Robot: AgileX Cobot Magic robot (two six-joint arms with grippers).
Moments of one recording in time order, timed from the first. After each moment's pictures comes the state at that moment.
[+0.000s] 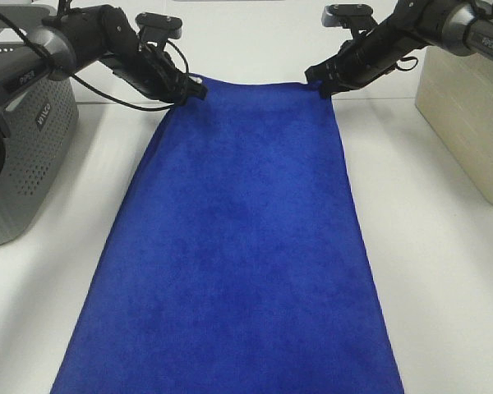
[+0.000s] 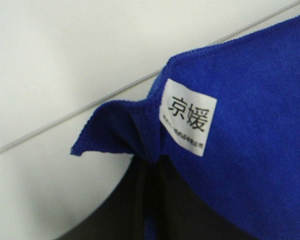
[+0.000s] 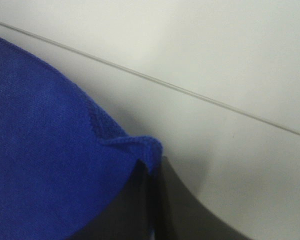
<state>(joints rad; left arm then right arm) -0.25 2.76 -2.56 -0.22 0.68 0.27 0.10 2.64 -2.37 0.47 0.71 -0.50</state>
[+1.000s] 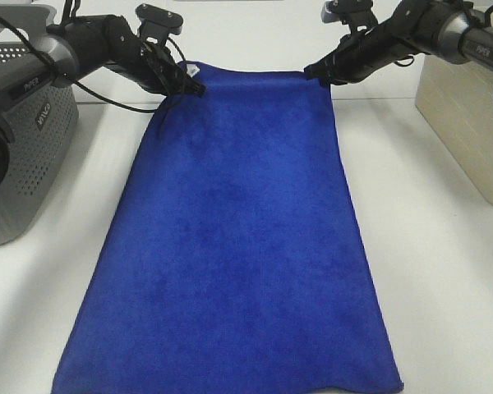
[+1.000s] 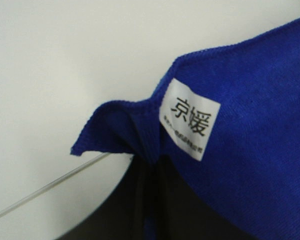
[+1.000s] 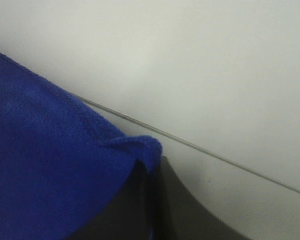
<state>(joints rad) -0.25 2.78 -2.56 -0.15 0.55 0.30 0.10 2.67 -2.37 0.51 0.56 -0.59</state>
